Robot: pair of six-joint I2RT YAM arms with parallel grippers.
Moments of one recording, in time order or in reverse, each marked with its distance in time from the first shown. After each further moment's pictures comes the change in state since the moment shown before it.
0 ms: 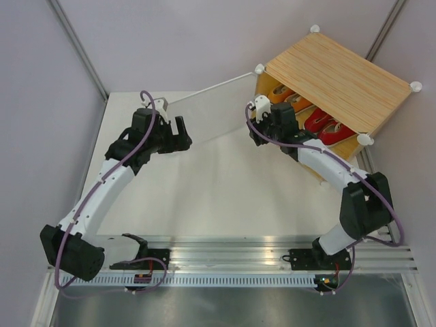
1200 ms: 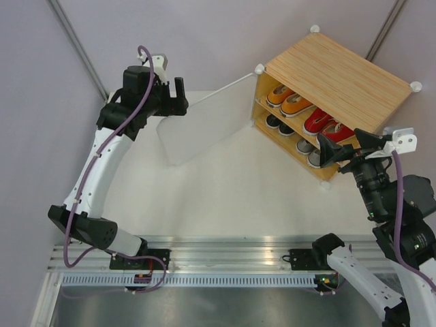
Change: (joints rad) left arm 0.016 0.222 0.567 -0.174 -0.056 0.200; right arm 0.043 -1.037 0.007 -0.314 0.370 0.261
